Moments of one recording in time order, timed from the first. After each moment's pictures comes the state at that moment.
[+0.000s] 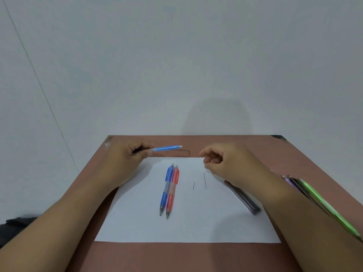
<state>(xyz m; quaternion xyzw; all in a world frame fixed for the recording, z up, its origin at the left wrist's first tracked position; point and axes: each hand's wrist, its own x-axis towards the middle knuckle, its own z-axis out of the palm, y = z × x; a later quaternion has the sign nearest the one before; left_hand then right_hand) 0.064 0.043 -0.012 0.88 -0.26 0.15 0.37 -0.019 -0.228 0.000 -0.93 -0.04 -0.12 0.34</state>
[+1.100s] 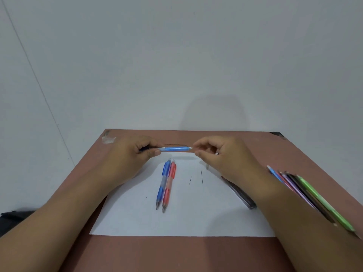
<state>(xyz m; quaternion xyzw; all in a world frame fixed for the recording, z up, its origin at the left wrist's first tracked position) 0.051 0.029 -0.014 0.86 -0.30 0.14 0.38 -0.019 -0.220 -0.003 -0.90 -0.07 -0.19 0.39</state>
